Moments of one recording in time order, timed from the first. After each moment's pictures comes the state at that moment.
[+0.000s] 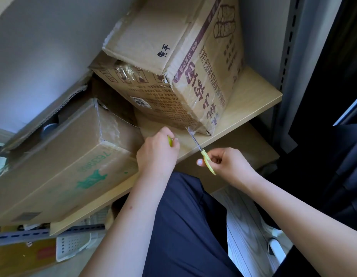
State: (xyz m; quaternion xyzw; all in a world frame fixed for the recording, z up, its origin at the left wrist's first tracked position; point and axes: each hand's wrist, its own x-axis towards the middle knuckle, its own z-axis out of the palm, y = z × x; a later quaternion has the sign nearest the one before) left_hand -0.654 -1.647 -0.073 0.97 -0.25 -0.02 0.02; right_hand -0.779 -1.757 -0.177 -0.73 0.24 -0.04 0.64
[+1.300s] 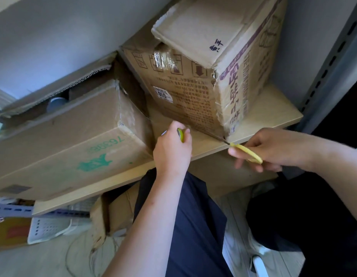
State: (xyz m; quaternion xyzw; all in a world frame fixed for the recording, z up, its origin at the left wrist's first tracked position) left_hand -0.655 -1.645 -0.101 0.94 -0.17 0.01 0.29; right_hand -0.787 -1.825 -0.051 -0.79 0.20 0.23 0.53
